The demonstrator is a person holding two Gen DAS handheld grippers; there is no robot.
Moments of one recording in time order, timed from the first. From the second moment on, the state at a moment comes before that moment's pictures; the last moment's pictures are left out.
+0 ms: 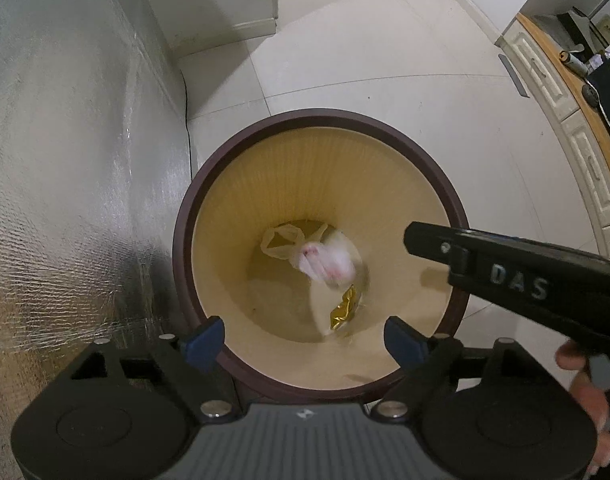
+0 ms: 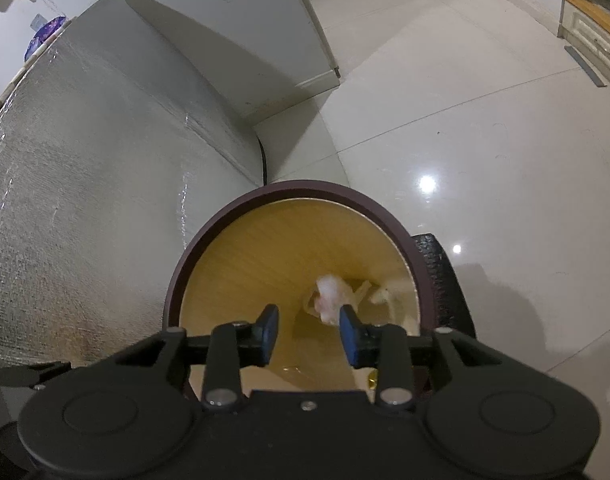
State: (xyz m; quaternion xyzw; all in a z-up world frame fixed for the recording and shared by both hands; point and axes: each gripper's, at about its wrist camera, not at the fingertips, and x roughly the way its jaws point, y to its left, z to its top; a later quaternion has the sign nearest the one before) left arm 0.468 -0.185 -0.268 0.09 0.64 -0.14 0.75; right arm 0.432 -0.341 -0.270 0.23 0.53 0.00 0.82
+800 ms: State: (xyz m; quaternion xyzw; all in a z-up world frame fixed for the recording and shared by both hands) left arm 0.430 -0.164 -0.238 0.10 0.63 -0.11 0.76; right arm 0.381 -0.350 -0.230 0.19 0.51 0.00 0.84
